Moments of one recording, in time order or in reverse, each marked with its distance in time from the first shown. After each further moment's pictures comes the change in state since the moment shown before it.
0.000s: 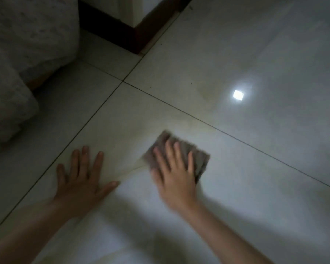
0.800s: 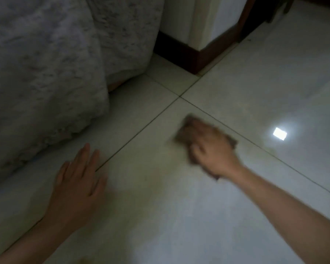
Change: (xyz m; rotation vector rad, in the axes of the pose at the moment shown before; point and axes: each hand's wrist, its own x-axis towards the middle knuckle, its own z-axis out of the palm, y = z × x) left_hand -0.036 -0.078 0.008 -0.335 0.613 -0.061; right_hand 0.142 0.001 -0.011 -0.024 -0.004 -0.482
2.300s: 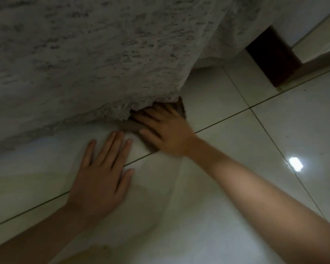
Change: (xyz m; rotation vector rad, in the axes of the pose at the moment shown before) left_hand -0.008 -0.046 0.028 0.257 0.067 -0.032; right_hand 0.154 -0.172 0.041 0.098 -0.065 -0.694
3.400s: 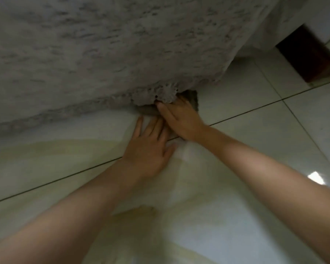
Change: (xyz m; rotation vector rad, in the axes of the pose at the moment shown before) left_hand 0.001 -0.003 -0.010 -0.078 -0.126 -0.007; right_hand 0.026 -0.071 0.014 0.265 0.042 0.138
